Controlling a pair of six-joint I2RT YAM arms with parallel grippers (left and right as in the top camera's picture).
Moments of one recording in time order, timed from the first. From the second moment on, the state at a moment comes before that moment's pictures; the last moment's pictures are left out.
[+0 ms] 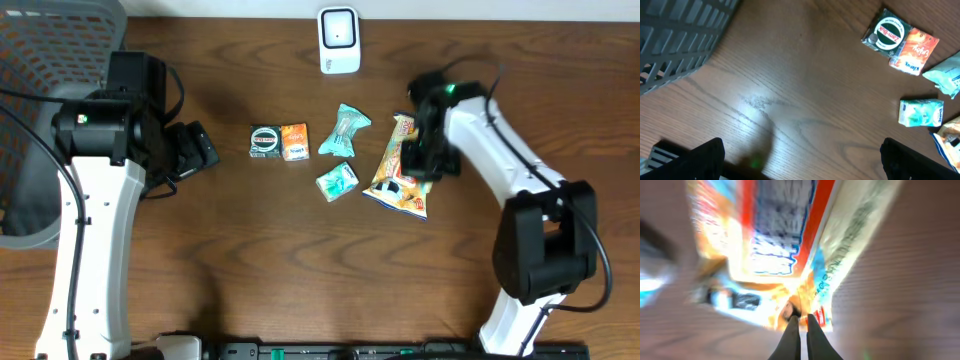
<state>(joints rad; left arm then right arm) -0.02 1.47 1.61 -1.48 -0.06 -0.52 0.26 1.96 1.57 -1.25 -0.07 0.39</state>
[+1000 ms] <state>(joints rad) -0.02 1.47 1.61 -1.48 -0.06 -0.52 0.30 1.95 1.46 -1.25 -0.04 0.42</state>
